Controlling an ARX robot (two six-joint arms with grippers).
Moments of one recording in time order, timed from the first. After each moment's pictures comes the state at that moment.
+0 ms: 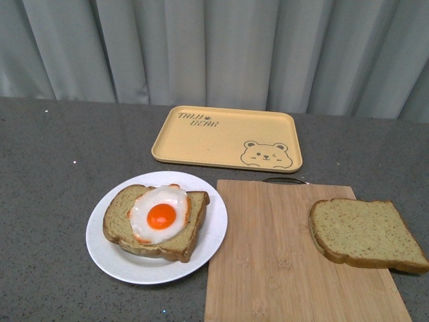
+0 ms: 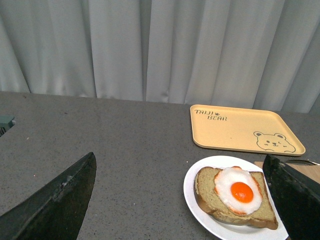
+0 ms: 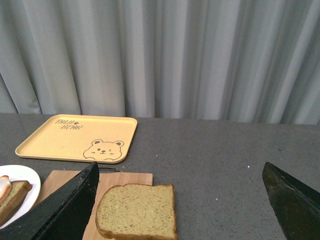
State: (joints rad) left arm 0.00 0.01 0.02 0.00 0.00 0.00; right arm 0.00 0.00 0.00 0.00 0.00 -0.01
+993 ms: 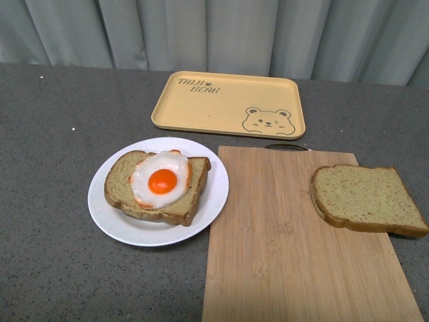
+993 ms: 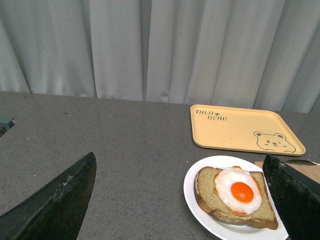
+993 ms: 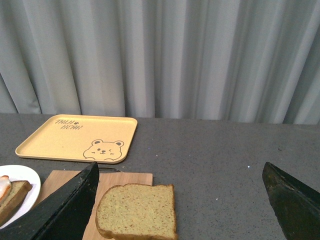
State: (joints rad) left arm 0.00 0.01 0.02 0.00 0.00 0.00; right arm 0.00 0.00 0.00 0.00 0.00 -0.01
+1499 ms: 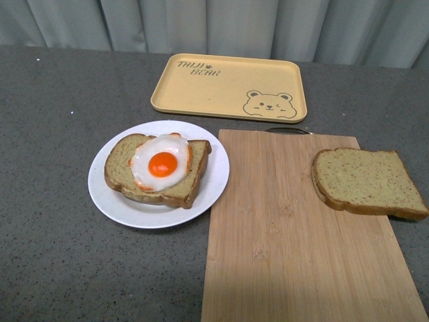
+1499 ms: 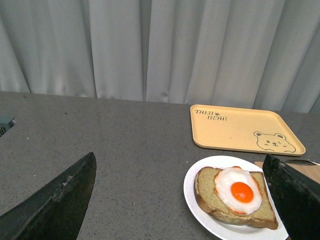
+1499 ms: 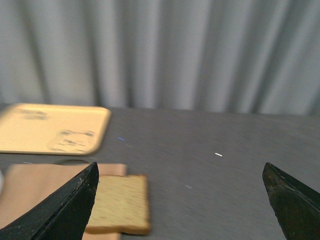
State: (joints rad) left arm 0.00 0.01 0.02 0.00 0.00 0.00; right arm 0.06 0.07 0.02 -0.01 0.23 -0.08
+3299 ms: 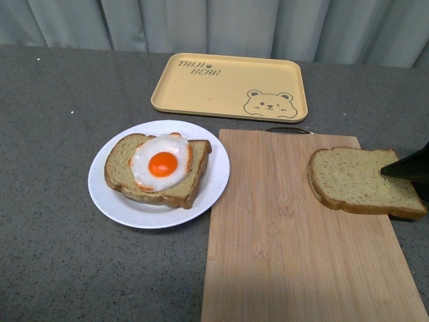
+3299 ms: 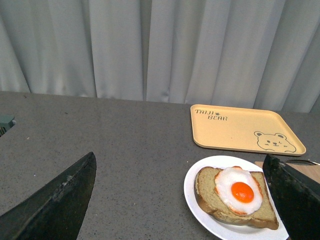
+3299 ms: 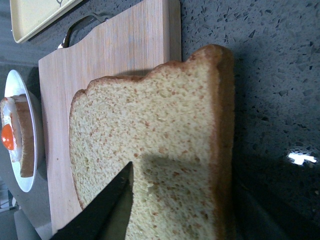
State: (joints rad) left arm 0.00 0.00 0.02 0.00 0.00 0.00; right arm -0.28 2.23 1.03 0.02 -0.80 0.08
